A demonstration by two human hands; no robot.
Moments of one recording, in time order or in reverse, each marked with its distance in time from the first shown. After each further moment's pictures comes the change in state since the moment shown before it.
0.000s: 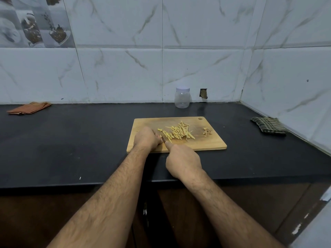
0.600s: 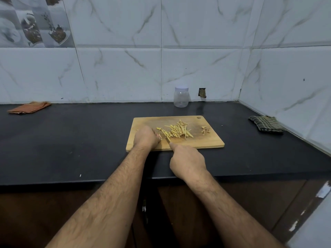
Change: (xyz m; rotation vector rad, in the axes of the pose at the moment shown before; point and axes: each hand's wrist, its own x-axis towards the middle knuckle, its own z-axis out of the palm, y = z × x) left_hand -0.008 0.003 0.001 0.054 0.032 0.010; right_hand -0.014 0.010 -0.006 -0.042 -0.016 0.044
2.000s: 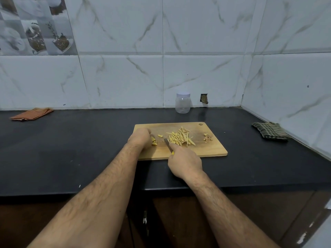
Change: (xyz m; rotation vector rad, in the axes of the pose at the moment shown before) left_hand 0.027 0.001 -0.027 0.258 -0.090 0.064; right_hand 0.038 0.002 0.012 0.171 0.081 0.013
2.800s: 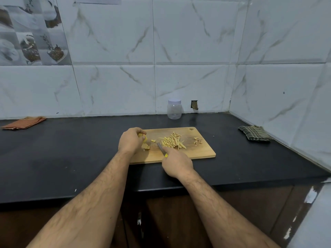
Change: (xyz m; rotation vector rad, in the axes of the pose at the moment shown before) left_hand -0.020 -0.007 -0.008 -0.332 0.267 0.092; right_hand -0.006 -0.001 -0.010 0.082 -0.078 0.018
